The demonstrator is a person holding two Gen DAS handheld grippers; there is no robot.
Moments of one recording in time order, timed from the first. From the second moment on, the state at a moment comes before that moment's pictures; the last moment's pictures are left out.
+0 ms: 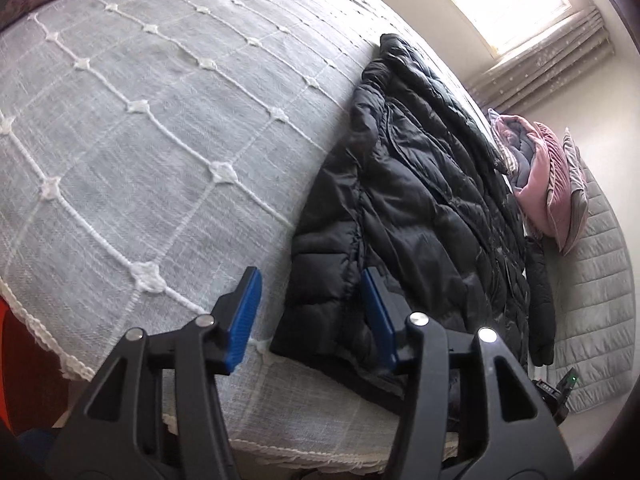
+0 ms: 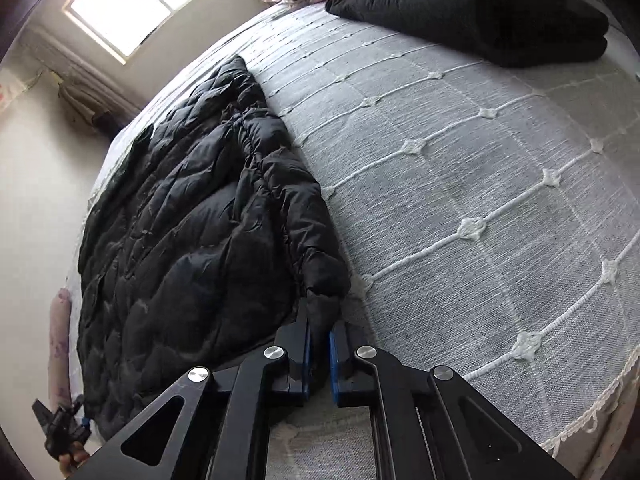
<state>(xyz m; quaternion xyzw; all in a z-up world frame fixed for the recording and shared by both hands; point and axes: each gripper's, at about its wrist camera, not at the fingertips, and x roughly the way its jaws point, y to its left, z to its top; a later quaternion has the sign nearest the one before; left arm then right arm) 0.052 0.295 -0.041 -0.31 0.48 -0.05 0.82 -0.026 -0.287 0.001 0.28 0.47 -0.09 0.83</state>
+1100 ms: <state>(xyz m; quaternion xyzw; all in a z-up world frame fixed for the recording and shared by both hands) 0.053 0.263 -0.045 -0.26 0.50 -0.05 0.83 -0.012 -0.257 -0.009 0.20 0.51 -0.13 0.83</state>
